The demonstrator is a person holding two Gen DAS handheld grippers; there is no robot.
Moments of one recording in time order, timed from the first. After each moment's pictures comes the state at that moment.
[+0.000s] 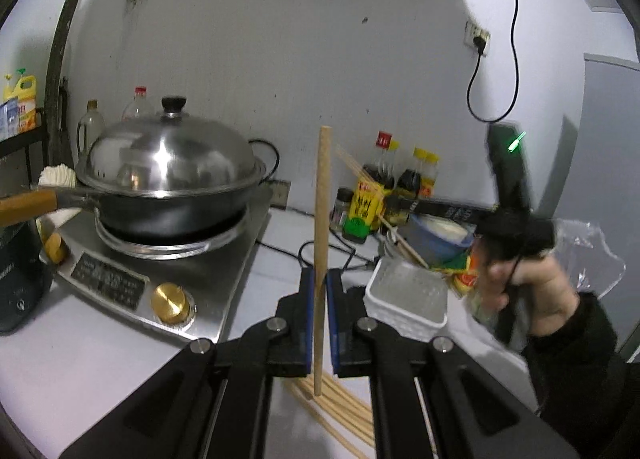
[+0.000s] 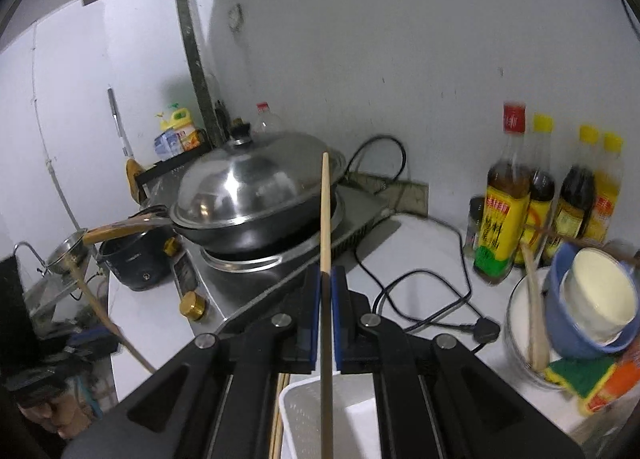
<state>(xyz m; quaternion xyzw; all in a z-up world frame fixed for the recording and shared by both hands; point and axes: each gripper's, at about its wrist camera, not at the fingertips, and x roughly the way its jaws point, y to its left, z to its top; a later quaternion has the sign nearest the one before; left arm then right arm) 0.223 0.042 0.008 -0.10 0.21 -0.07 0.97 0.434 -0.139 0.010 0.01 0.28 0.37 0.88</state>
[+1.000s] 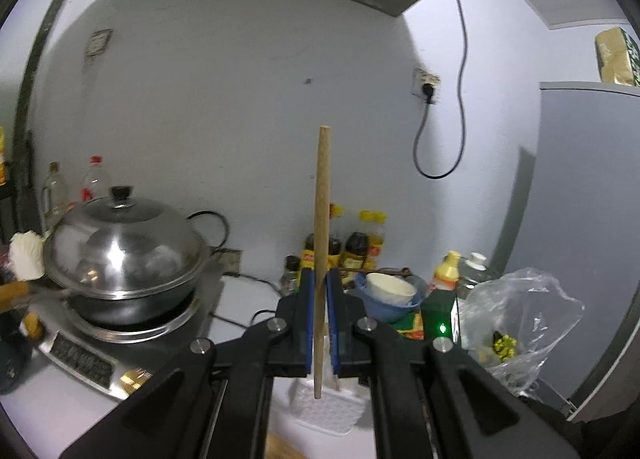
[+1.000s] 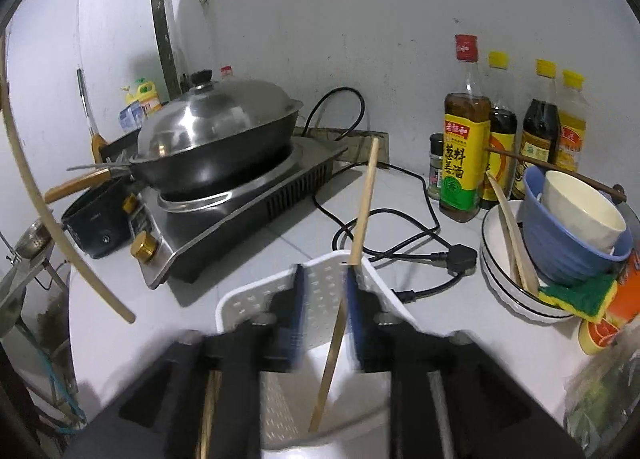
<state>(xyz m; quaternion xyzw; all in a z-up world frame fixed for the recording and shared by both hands) 0.233 0.002 0.096 -0.09 0.13 -0.14 0.98 0.397 -0.181 -0.059 -0.01 0.28 0.31 0.91</state>
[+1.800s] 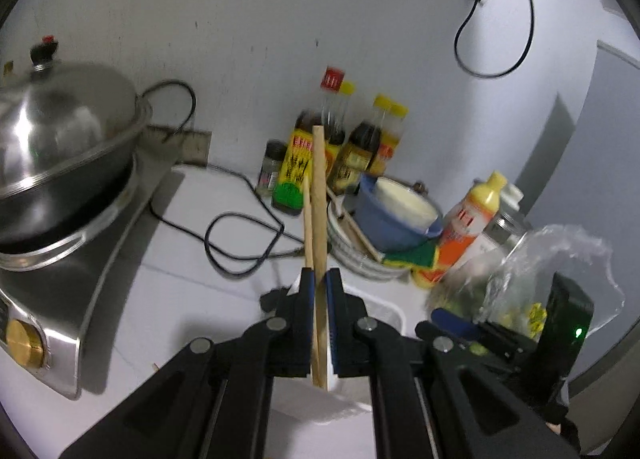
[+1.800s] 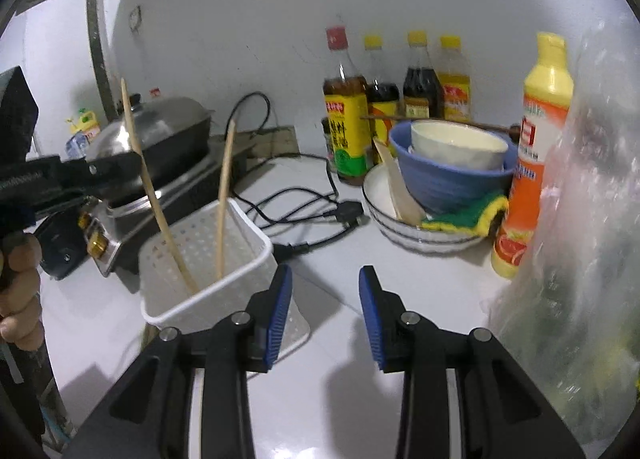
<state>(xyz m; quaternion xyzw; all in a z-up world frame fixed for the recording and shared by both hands) 0.357 -0.040 -0.015 -0.12 0.32 -0.16 0.93 0.369 -0.266 -0.085 0.02 0.31 0.19 0.93</state>
